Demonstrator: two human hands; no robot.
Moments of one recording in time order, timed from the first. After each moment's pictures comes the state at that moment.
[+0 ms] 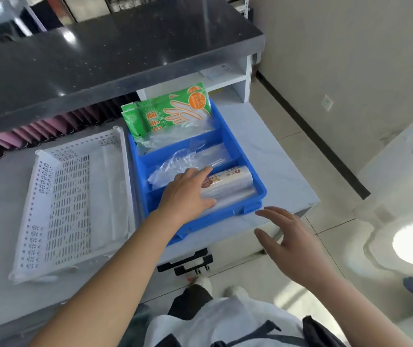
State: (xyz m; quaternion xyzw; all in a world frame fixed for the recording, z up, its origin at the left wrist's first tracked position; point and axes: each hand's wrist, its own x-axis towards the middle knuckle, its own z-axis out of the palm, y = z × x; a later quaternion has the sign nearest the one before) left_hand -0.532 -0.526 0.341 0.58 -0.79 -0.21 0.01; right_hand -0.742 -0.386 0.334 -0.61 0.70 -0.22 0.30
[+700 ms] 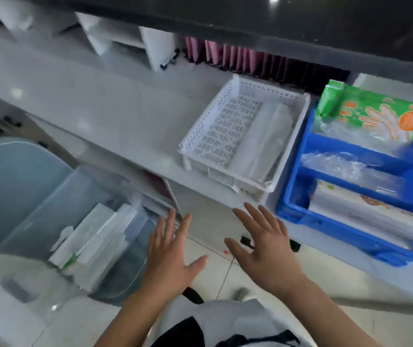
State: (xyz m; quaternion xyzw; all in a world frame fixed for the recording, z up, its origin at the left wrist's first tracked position) left_hand -0.367 -0.219 0.273 0.87 -0.43 -0.21 0.14; right_hand -0.535 -0.357 0.327 -0.88 0.37 -0.04 0.29
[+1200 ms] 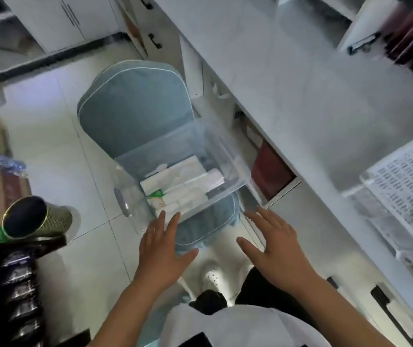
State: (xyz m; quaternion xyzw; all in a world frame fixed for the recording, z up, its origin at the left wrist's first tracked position) left_hand -0.228 -0.005 0.252 0.94 -0.10 -0.27 0.20; right_hand -0.304 -0.245 0.312 -0.93 0.15 0.15 0.30
